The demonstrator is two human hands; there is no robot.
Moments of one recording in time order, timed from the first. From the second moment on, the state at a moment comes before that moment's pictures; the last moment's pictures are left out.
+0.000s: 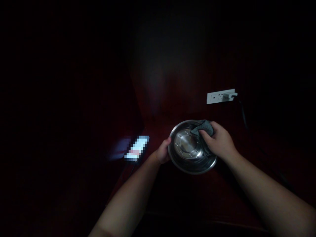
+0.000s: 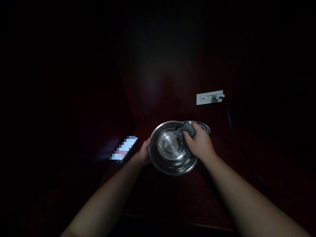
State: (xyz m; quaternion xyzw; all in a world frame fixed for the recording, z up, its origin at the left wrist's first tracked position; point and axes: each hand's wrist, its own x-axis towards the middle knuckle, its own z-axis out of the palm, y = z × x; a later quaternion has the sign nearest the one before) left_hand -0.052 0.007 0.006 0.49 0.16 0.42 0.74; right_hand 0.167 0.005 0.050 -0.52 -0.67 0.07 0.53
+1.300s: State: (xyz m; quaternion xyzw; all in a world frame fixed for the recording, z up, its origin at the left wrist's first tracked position) left_hand -0.042 -0.001 0.018 0.46 0.18 0.45 0.75; right_hand 0.163 -0.001 0.056 -0.50 -0.67 0.06 0.54
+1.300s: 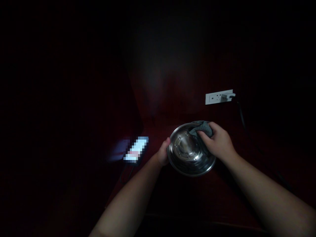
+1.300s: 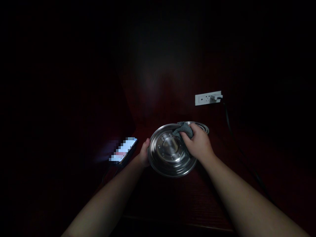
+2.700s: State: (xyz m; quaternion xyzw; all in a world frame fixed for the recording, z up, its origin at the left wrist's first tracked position) left_hand -0.031 0.000 0.009 0.45 0.25 0.54 0.66; right_hand 0.170 0.007 0.051 -0.56 -0.61 0.08 0.56
